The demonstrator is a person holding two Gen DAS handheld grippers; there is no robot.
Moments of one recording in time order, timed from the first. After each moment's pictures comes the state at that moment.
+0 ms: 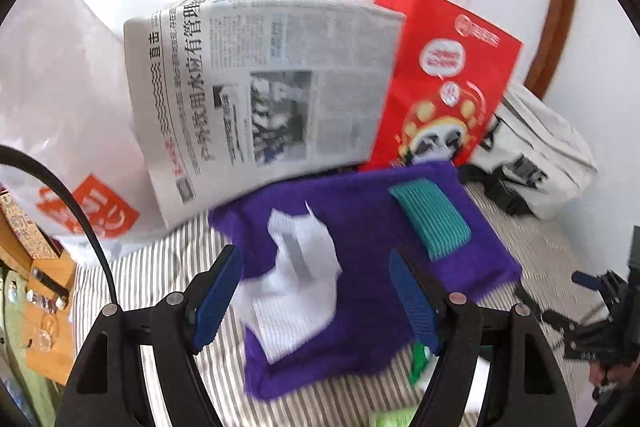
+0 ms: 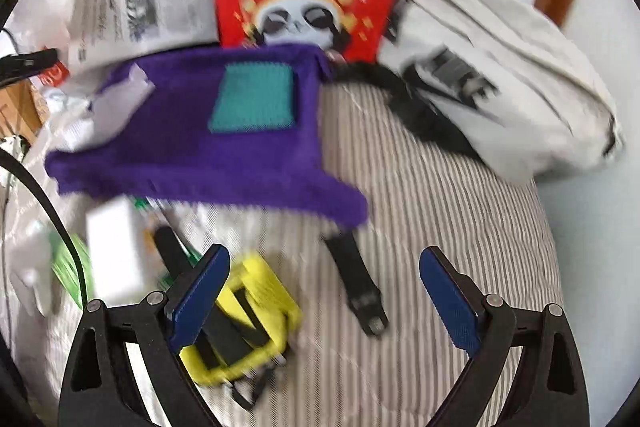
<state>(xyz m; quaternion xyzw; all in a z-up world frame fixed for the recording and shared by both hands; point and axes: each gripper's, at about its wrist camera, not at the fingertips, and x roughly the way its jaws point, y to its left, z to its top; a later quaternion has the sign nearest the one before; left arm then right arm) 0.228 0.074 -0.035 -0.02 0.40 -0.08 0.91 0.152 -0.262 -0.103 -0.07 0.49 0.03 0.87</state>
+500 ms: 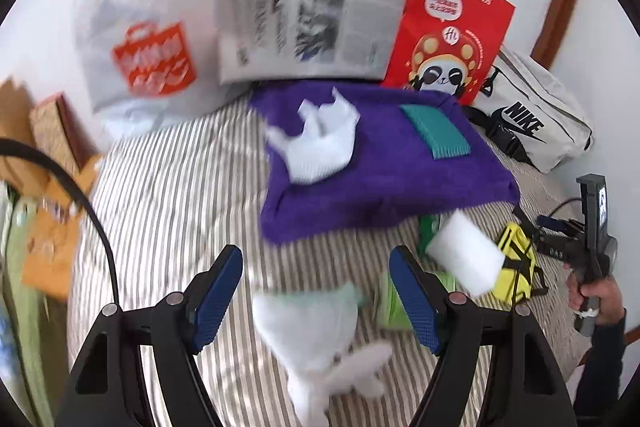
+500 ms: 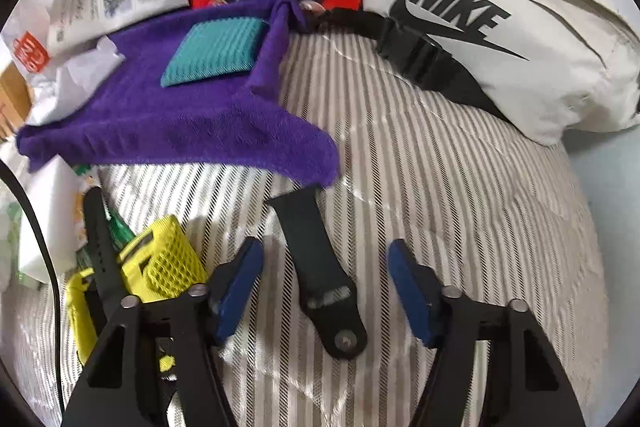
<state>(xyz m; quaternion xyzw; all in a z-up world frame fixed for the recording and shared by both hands) 0.096 0.097 -0.080 -0.05 0.43 -0.04 0.90 0.161 -0.303 -0.168 -0.04 0.49 0.06 0.87</state>
